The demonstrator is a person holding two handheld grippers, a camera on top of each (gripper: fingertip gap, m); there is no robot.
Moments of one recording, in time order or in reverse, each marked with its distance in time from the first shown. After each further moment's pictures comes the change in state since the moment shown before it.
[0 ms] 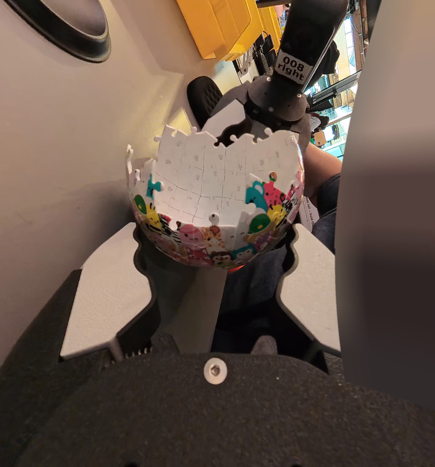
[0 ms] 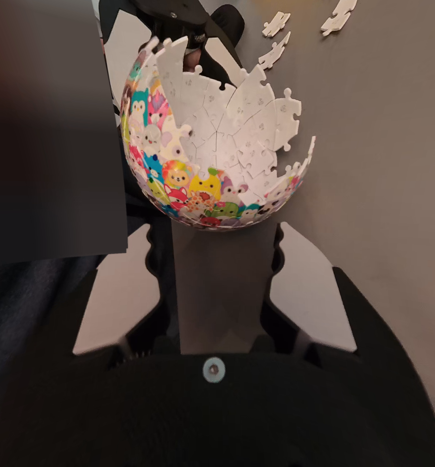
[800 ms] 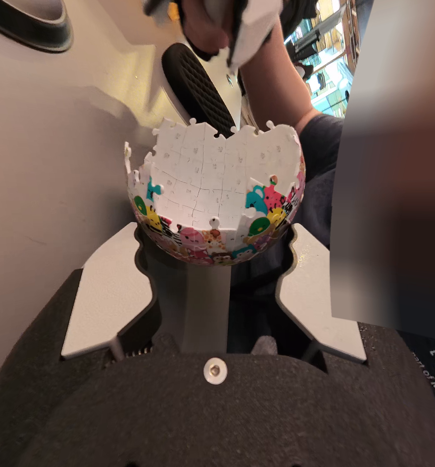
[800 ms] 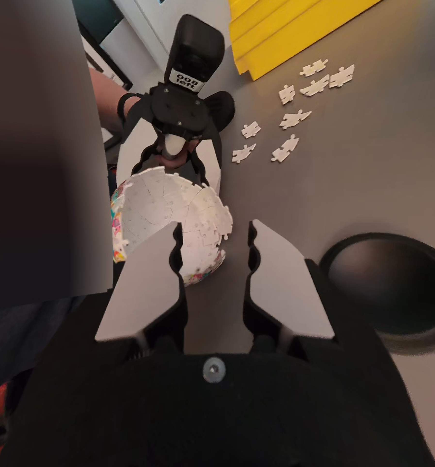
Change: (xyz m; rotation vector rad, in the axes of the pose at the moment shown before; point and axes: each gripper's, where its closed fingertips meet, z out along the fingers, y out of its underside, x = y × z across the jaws) left arm -0.004 0.004 -0.007 -0.136 0.100 0.109; right arm 0.041 -0.098 -0.019 0.046 -0.069 -0.213
